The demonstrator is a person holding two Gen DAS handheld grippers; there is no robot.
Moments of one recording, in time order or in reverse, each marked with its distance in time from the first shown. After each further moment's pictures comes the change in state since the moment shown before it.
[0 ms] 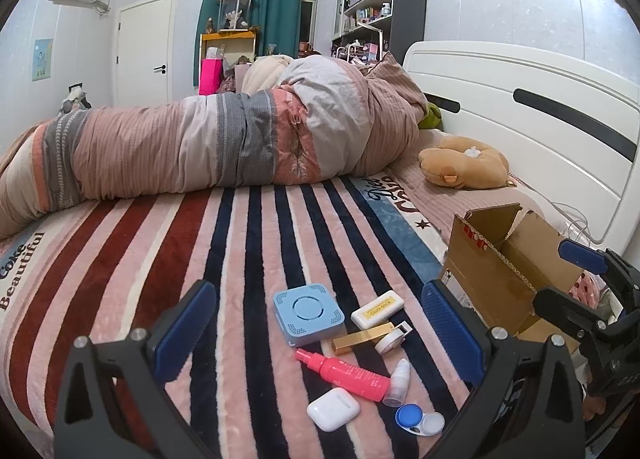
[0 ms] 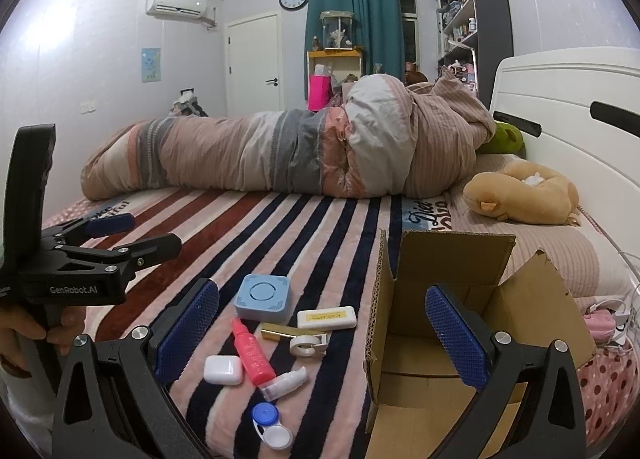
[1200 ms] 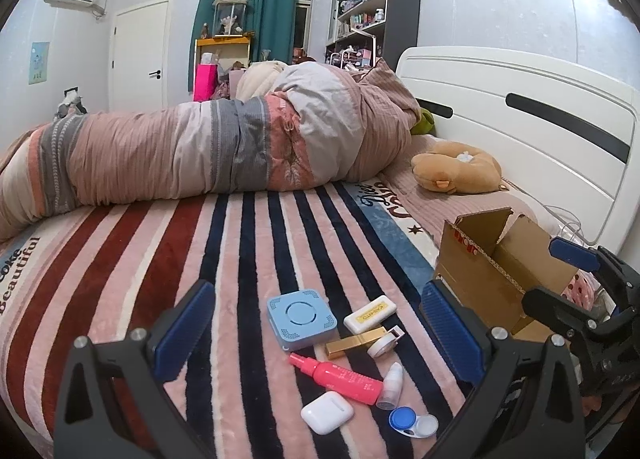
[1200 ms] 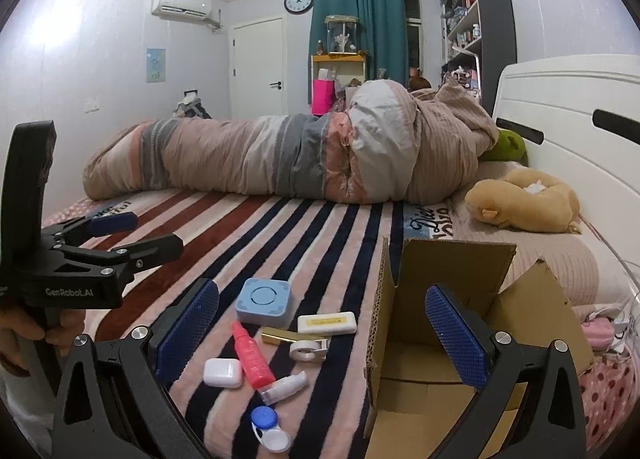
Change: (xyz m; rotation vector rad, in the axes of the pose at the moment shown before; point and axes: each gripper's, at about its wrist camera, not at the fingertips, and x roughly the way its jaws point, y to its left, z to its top) left arm -0.005 -0.007 0.003 0.007 -0.021 -0.018; right arm -0.002 0.000 0.003 -0.011 -0.011 0.004
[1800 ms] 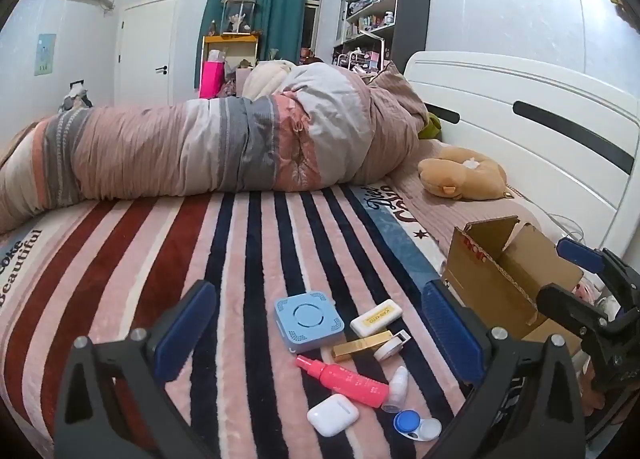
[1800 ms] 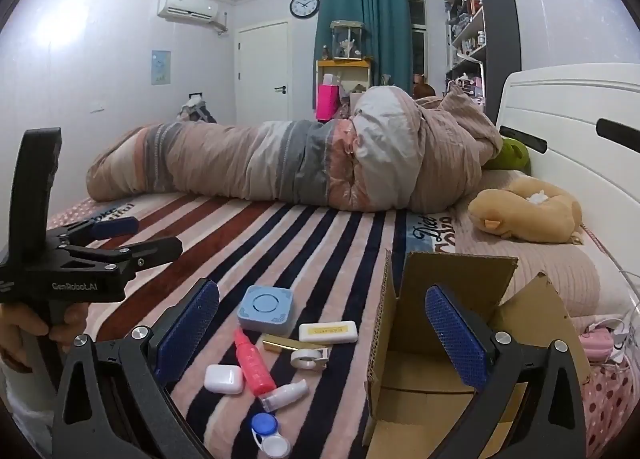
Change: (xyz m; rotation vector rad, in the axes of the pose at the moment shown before) left arm 0.002 0.009 0.002 -0.025 -0.005 0.012; right arm -0.002 0.001 0.010 -0.018 -0.016 0.014
